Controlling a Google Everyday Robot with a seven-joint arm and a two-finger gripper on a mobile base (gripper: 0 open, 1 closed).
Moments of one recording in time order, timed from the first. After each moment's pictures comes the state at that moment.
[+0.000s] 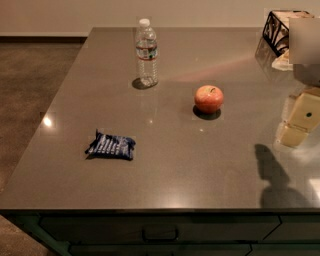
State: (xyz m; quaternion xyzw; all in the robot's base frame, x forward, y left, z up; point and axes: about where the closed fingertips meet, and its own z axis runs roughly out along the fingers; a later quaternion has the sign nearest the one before) arm 0.438 -0.217 0.976 -0.60 0.78 -0.03 0.16
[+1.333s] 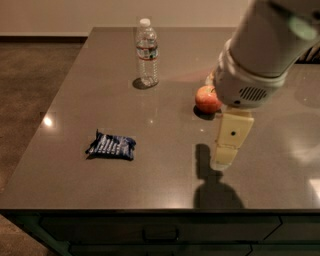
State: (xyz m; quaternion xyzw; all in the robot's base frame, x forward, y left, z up) arm 0.430 -0.109 0.947 -0.67 0.73 -0.02 0.14
